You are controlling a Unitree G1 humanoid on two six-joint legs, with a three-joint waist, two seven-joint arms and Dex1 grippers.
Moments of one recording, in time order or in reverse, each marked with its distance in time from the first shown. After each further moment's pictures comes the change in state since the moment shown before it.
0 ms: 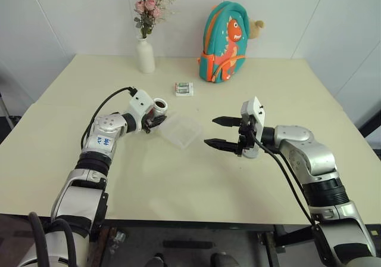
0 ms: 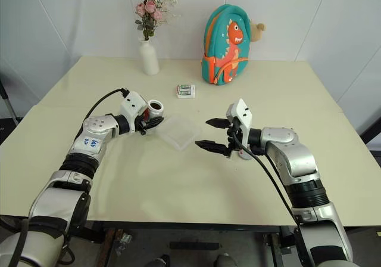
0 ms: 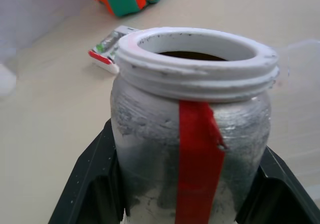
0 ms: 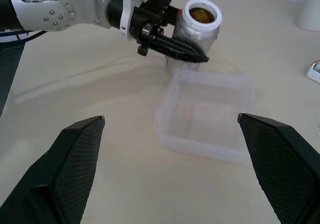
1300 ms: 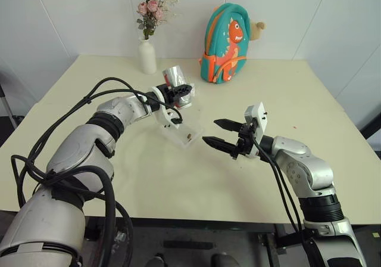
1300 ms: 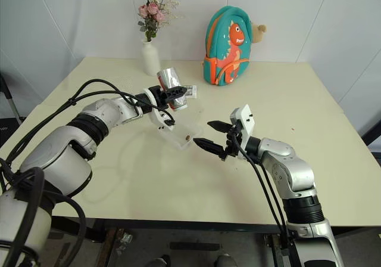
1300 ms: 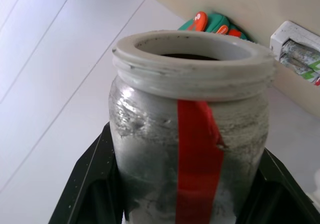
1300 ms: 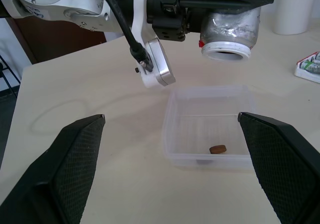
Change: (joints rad) left arm -0.412 0.068 -0.920 0.217 1.320 -0.281 1.251; right arm 0.102 0.091 -0.076 -0.113 0.097 0.073 -0.160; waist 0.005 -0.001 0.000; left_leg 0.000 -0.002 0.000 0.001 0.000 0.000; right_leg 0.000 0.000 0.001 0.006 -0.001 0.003
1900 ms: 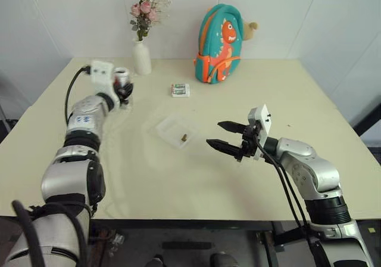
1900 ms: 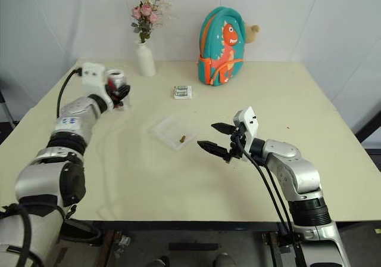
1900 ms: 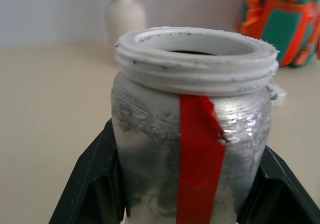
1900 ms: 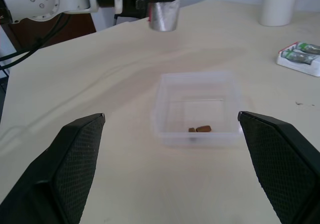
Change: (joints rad) left arm 0.257 -0.024 1.268 0.056 -1.455 0.503 -0.972; right arm 0.023 -0.059 0.004 -0.019 -0.004 -0.002 0.004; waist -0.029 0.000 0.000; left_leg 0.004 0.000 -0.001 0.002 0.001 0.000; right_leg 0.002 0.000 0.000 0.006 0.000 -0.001
